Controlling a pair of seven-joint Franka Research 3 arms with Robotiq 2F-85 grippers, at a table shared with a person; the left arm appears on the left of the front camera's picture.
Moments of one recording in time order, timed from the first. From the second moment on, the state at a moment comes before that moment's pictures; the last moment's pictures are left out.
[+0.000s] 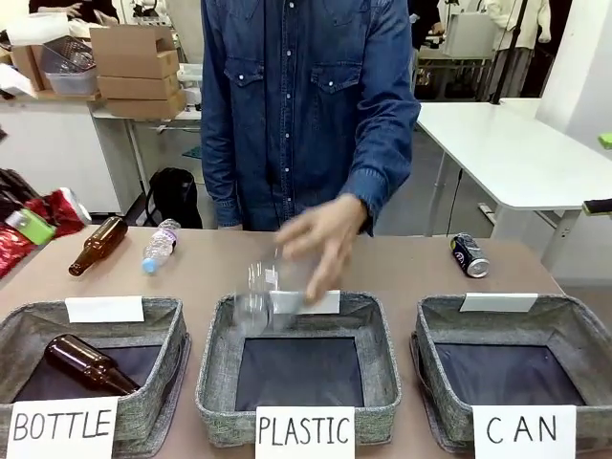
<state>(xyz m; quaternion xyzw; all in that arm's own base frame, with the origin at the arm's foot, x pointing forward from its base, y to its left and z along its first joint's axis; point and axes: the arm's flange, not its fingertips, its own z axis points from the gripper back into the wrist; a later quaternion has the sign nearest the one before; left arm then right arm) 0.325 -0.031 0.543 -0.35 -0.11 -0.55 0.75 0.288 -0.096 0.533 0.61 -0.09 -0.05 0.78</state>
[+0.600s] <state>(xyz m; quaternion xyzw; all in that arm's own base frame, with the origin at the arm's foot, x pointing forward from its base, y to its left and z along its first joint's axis) 0.314 0.011 0.547 -0.23 -0.04 -0.68 0.70 0.288 -0.096 0.533 0.61 -0.09 -0.05 0.78</state>
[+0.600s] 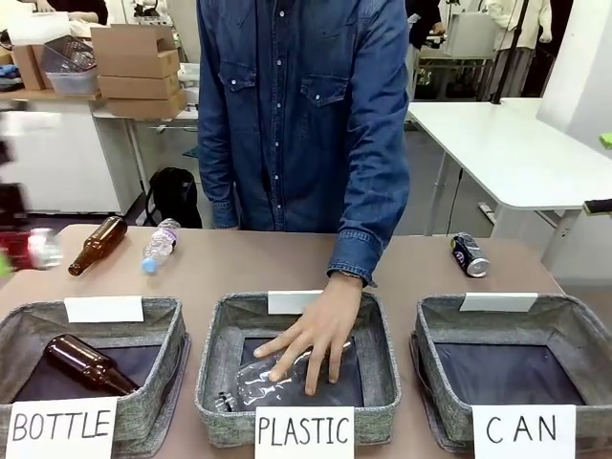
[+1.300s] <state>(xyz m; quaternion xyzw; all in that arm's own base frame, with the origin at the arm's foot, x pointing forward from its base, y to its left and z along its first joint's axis) 0.290 -0.107 0.547 -0.26 -0.14 -0.72 0.63 0.288 -0.096 0.533 0.61 -0.09 -0.05 0.78</state>
